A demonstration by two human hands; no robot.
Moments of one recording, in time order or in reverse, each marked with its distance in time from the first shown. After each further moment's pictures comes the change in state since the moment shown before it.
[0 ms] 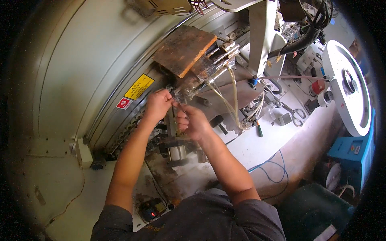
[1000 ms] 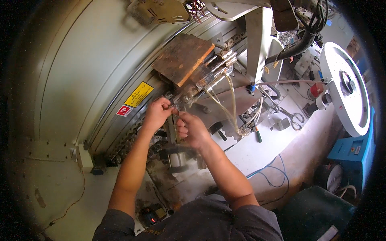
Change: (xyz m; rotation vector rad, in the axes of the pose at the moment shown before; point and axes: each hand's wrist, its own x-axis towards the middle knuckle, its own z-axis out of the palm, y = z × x) left_hand -0.003 0.006 -0.004 -0.110 0.008 -0.114; right_hand -0.006 0.000 0.002 -0.074 -0.001 -0.037
